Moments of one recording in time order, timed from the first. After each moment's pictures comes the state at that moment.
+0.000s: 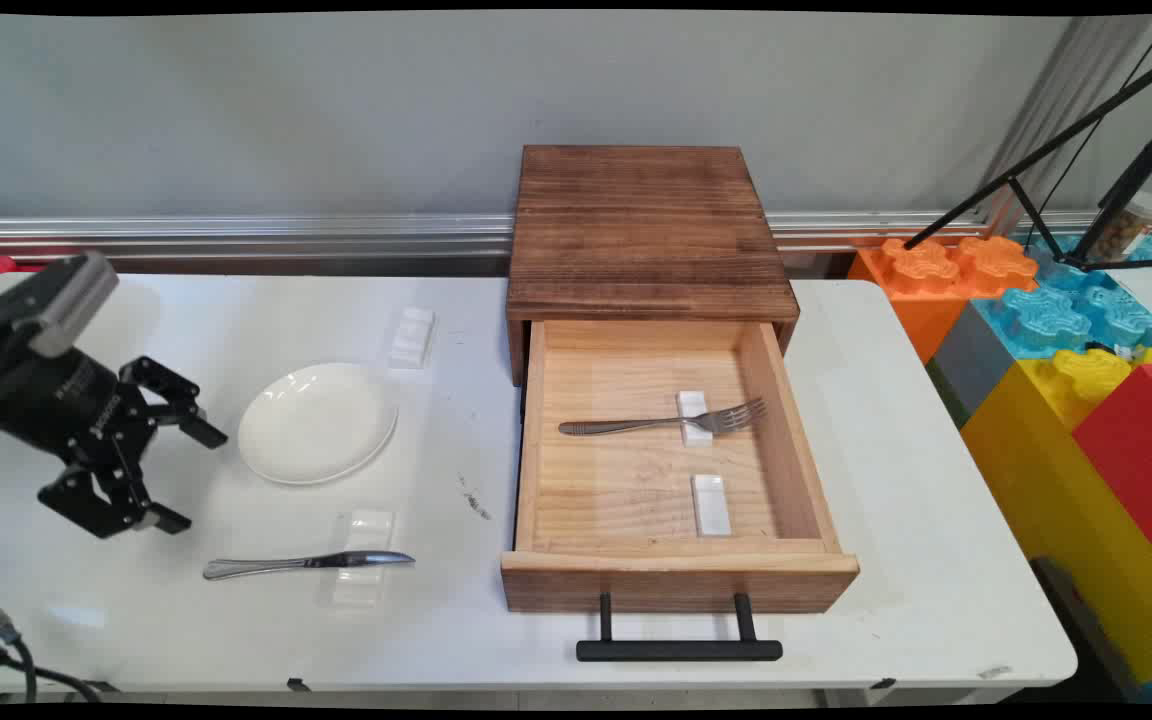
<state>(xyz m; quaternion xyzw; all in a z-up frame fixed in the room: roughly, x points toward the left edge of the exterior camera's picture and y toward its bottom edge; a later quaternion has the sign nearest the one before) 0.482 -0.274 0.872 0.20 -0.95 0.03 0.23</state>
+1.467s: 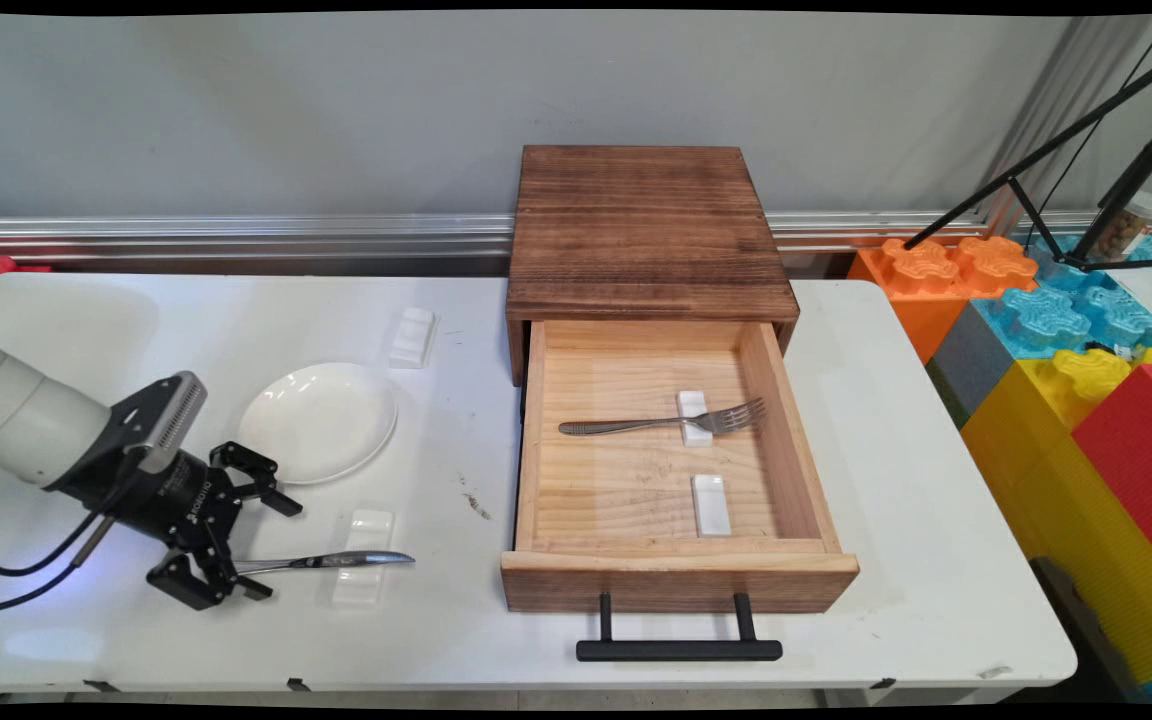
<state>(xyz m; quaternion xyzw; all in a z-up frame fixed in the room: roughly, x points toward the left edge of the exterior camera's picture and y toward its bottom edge) 0.459 -0.269 0.758 0.16 -0.95 0.04 0.26</state>
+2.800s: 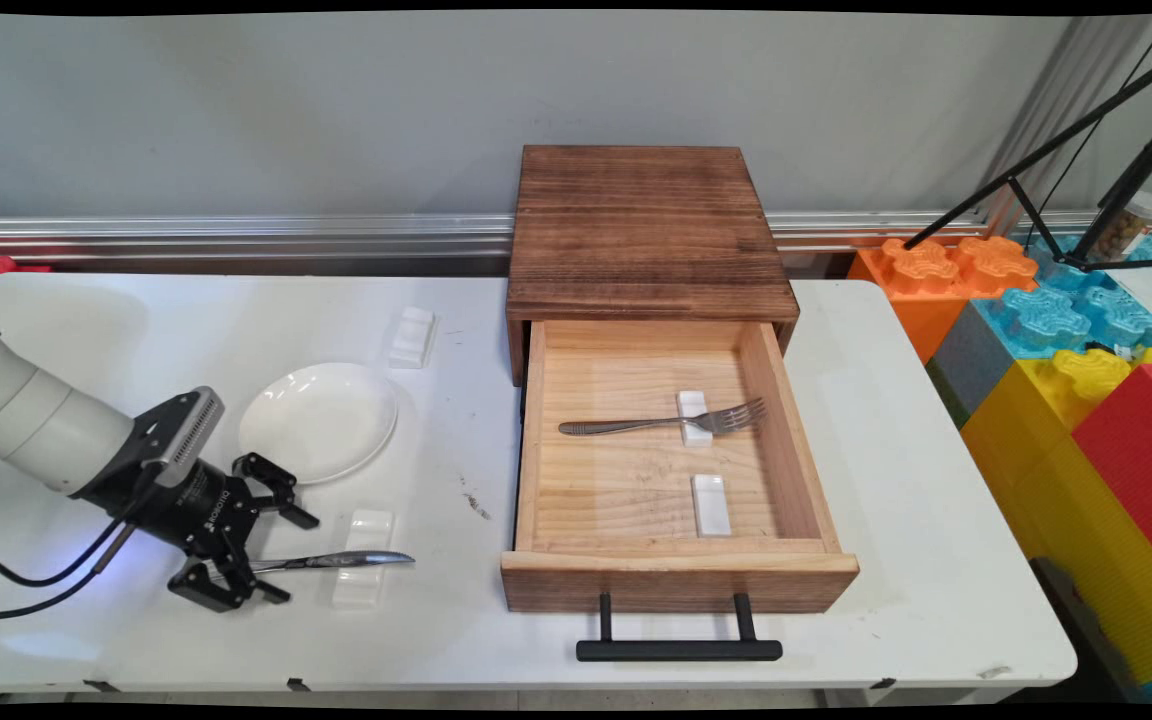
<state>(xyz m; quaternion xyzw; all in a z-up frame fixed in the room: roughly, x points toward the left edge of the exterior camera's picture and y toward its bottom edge) 0.458 -0.277 0.737 0.13 -0.95 0.03 0.28</state>
